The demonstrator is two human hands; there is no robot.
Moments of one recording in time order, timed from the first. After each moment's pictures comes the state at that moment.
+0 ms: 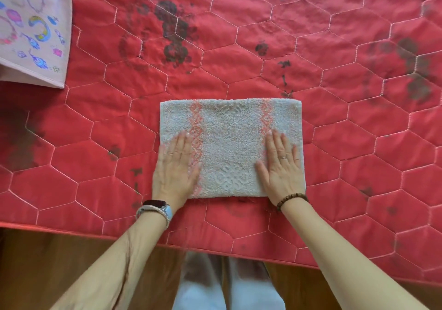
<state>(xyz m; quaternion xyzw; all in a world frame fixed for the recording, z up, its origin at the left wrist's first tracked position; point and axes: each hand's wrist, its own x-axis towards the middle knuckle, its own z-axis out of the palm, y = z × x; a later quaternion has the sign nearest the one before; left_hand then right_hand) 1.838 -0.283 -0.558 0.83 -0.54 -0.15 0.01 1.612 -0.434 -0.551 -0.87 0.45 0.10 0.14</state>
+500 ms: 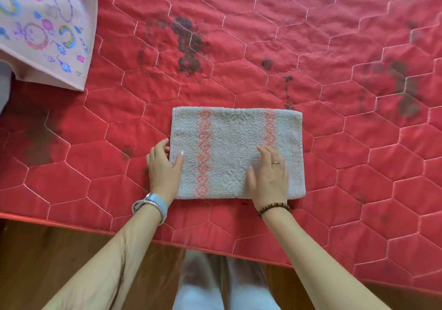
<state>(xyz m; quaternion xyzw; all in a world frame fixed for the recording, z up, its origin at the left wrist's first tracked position) 1.862 -0.287 -0.528 0.90 -0.21 -0.23 0.30 1.657 -0.400 -0.517 -0.83 0.53 -0.05 0.19</state>
